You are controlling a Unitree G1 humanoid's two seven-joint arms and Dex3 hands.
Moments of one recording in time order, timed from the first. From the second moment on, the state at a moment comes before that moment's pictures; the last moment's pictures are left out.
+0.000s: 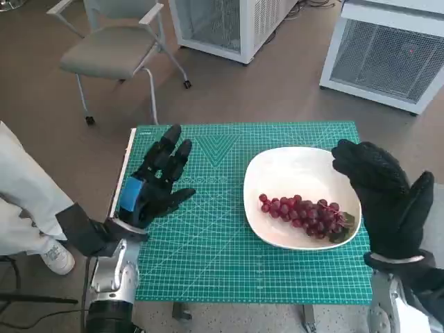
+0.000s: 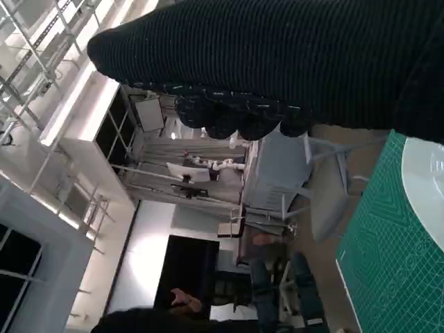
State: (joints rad) left arm -0.51 0.15 0.22 0.50 -0.36 -0.27 -0.60; right arm -0.33 -0.15 -0.18 -0.04 0.38 -0.21 0.34
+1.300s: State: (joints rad) left arm -0.49 0.15 0.20 0.49 -0.37 -0.29 -0.66; right arm -0.33 -0.15 -0.19 -0.04 0.39 -0.22 0.36
